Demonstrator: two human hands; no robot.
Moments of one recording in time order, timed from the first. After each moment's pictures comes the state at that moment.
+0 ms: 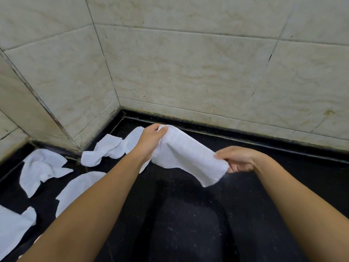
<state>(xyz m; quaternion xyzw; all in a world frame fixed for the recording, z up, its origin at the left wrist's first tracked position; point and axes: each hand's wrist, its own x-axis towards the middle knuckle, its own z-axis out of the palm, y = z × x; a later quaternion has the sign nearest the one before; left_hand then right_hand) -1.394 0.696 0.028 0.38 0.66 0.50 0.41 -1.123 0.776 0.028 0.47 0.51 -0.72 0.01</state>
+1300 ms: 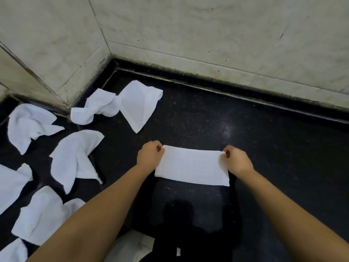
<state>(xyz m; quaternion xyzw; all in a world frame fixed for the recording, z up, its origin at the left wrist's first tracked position) -1.357 0.618 -0.112 0.44 0.83 0.18 0.28 -1.105 0.704 -0.091 0.65 0.70 -0.30 0.03</state>
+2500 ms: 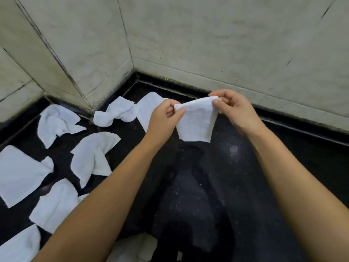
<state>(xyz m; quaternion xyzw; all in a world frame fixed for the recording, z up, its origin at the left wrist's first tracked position) -1.350 0.630 0.038 0.44 0.65 0.56 0.28 -1.187 0.740 0.060 0.35 0.72 -0.52 -0.30</state>
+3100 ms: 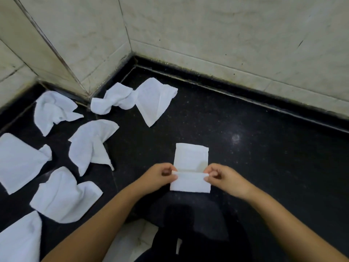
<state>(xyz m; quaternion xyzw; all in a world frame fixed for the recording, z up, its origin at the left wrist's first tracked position) -1.341 0.531 -0.094 0.43 0.68 0.28 0.52 -1.114 0.643 -0.073 0.41 0.73 -0.54 0.04</state>
